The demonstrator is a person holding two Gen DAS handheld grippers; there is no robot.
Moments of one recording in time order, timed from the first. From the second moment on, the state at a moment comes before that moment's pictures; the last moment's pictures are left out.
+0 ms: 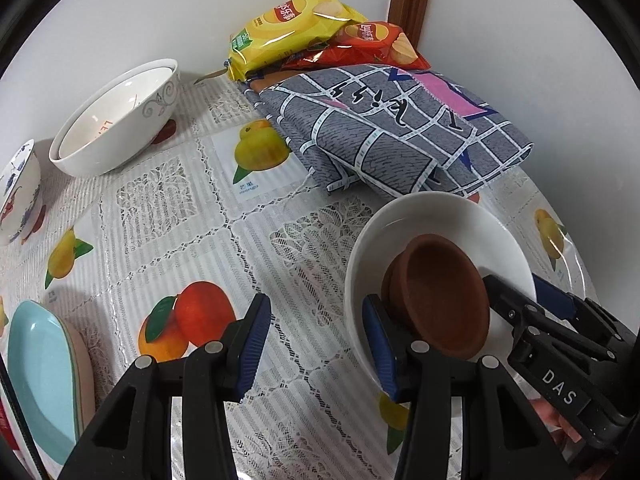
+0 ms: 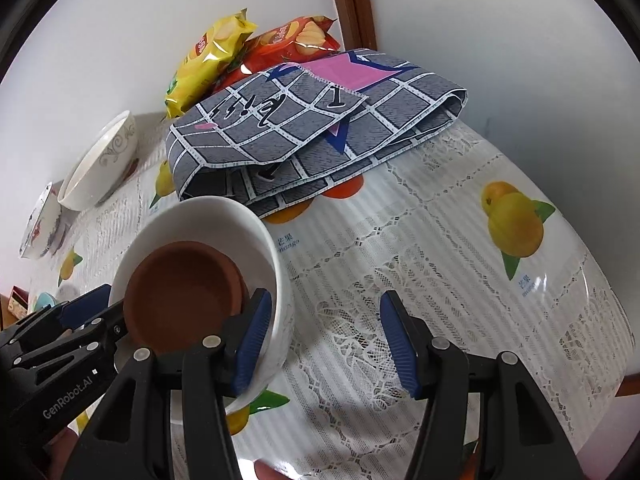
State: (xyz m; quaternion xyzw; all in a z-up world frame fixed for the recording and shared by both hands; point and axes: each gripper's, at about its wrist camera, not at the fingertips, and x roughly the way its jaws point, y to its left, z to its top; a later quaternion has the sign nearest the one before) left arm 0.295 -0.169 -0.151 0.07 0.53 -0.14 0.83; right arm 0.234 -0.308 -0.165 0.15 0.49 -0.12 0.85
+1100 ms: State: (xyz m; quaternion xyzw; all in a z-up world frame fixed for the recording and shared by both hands) left arm 0.299 -0.168 -0.156 0.05 0.53 -0.15 0.83; right arm 0.229 -0.302 -0.171 0.14 0.44 -0.11 0.88
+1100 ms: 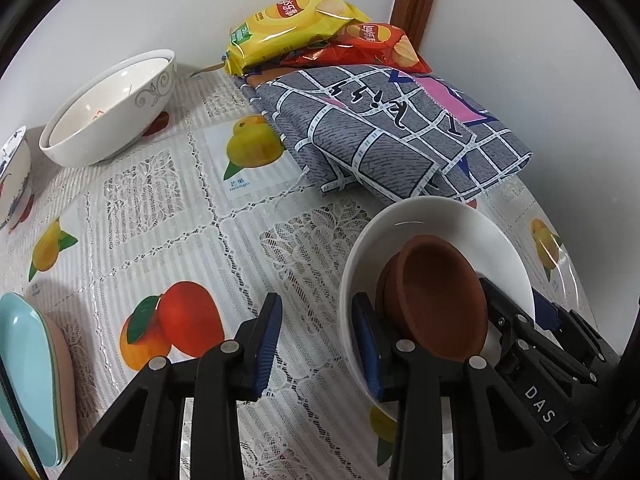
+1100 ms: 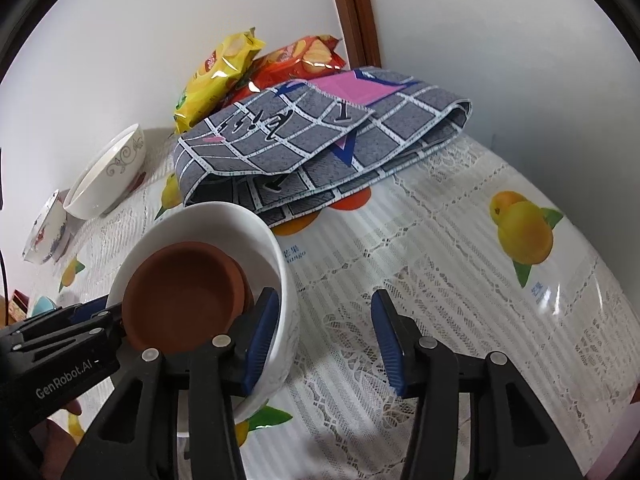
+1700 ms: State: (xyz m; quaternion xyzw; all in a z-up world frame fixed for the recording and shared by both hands) left arm 0.286 -0.176 -0.155 0.04 0.53 -0.17 0.83; right arm 0.230 -0.296 -0.168 0.16 0.47 -0.09 0.86
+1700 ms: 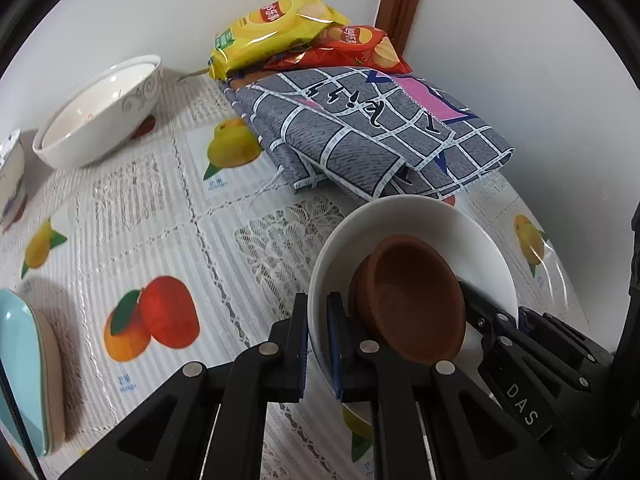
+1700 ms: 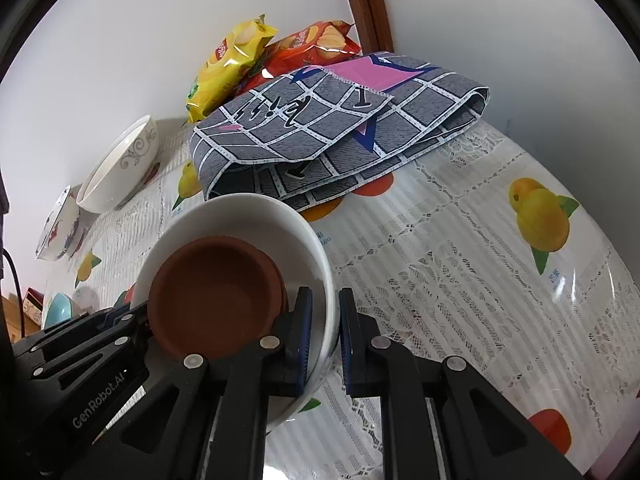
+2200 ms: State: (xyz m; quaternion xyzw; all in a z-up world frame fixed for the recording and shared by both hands) left arm 0.257 -0.144 -0.119 0.02 0.52 -0.17 0.84; right arm 0.205 -0.269 -0.134 0.16 0.46 -0.09 0.87
